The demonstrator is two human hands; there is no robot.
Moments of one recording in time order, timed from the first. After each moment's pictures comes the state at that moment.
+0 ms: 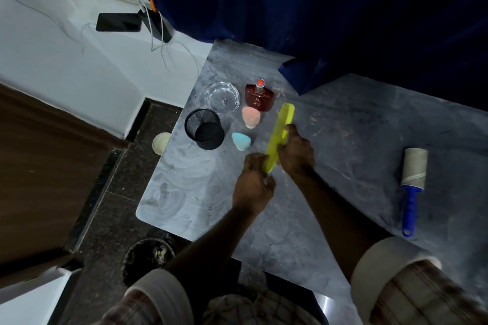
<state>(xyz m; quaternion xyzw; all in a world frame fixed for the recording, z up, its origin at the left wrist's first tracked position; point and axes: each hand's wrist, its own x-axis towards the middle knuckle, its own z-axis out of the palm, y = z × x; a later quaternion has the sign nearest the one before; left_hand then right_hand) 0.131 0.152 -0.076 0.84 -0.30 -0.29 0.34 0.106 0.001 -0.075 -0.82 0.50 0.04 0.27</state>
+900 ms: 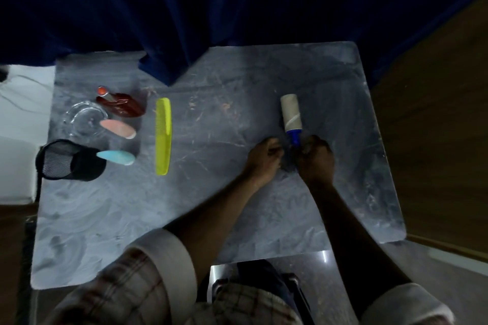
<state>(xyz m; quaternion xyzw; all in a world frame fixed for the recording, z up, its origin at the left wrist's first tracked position) -0.057 -0.019 -0.068 0.67 -0.29 -0.58 0.35 -0.189 -0.061 -0.050 -0.66 0.71 -0.10 0.23</state>
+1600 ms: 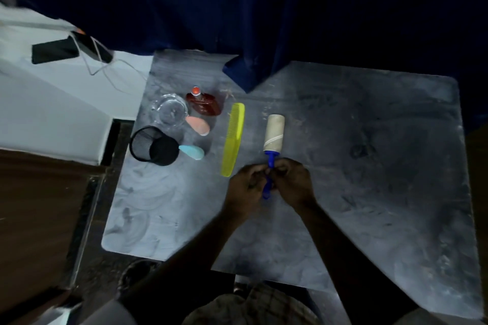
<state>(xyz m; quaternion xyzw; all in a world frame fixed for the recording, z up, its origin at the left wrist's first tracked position) 0.081 0.094 -0.051 0.77 -0.26 -0.41 0.40 -0.023 -0.004 -0.070 -0.66 0.54 -0.07 0.52</state>
